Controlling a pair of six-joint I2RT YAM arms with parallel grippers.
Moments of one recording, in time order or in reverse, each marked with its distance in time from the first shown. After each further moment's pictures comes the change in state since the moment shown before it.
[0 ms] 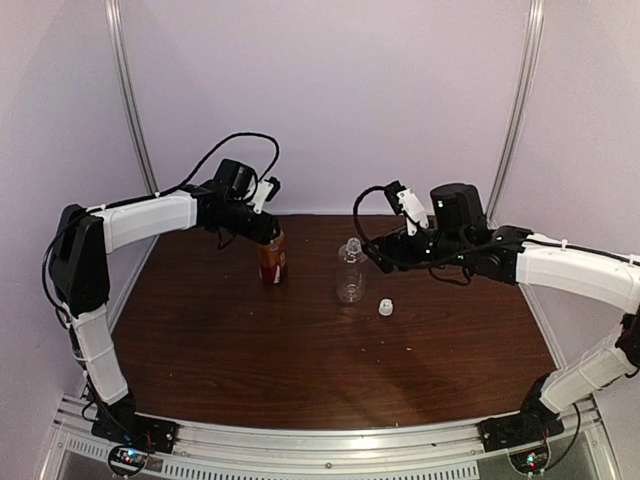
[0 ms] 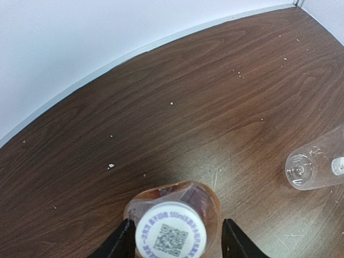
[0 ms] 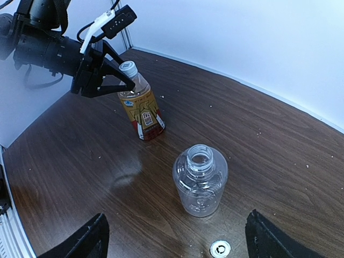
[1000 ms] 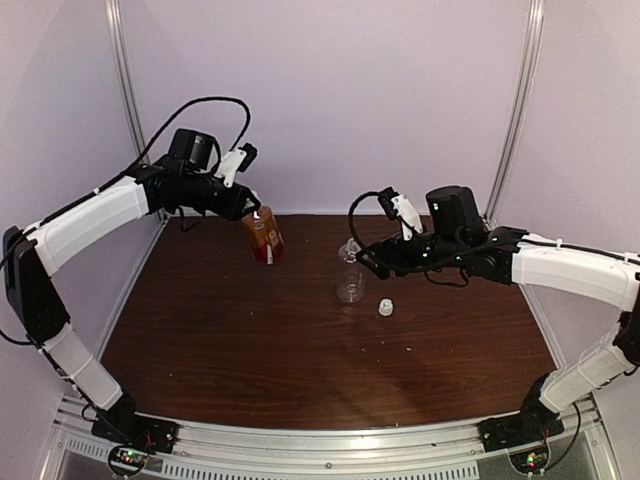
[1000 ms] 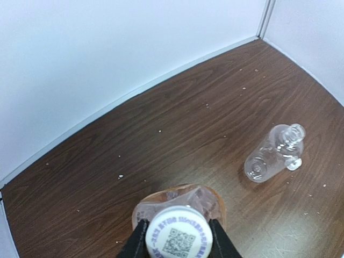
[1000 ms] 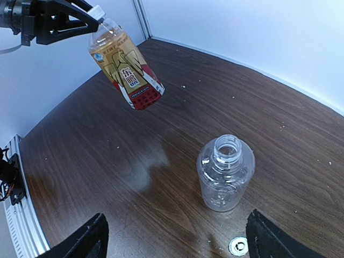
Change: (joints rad) left arm 0.032 -0.254 -0.016 -0.109 0.104 0.060; right arm 0.000 0.027 0.000 -0.007 -0.089 0.016
